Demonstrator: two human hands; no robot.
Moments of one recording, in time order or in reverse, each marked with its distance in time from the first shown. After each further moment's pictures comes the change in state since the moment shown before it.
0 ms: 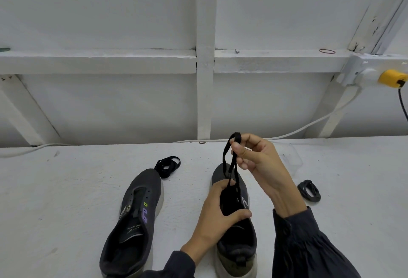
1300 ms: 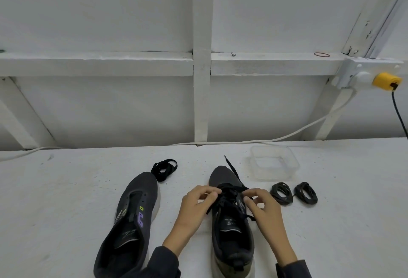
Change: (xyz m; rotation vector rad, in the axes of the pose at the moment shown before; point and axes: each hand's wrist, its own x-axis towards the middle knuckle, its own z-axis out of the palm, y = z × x) left_hand 0.013 0.000 -0.037 -0.027 0.078 -0.138; right_hand -0.049 0.121 -0.065 -0.705 0.367 -0.004
